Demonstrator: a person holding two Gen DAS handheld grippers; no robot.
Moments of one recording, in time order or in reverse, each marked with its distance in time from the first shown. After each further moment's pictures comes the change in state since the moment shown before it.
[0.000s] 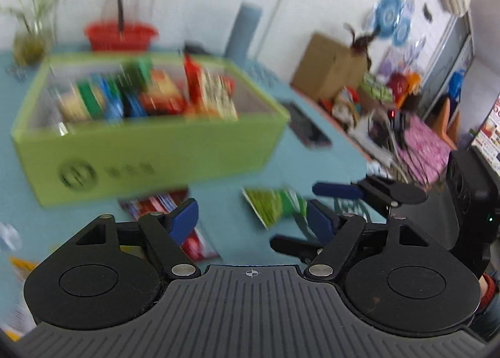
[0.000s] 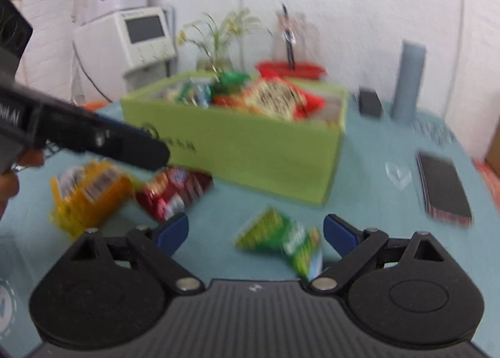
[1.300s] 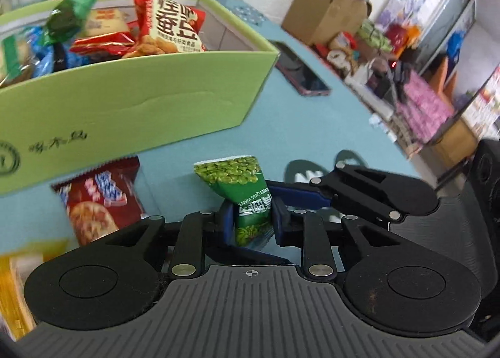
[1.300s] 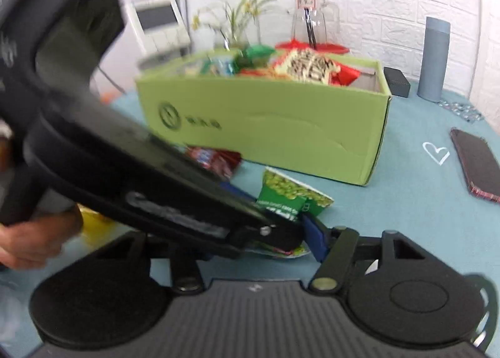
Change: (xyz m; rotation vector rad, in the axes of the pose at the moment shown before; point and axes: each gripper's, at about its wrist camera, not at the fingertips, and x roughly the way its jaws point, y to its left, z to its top) left arm 0.053 -0.011 0.005 0.009 0.167 -0.046; right arm 0.004 0.035 -0.002 0.009 -0.019 0.096
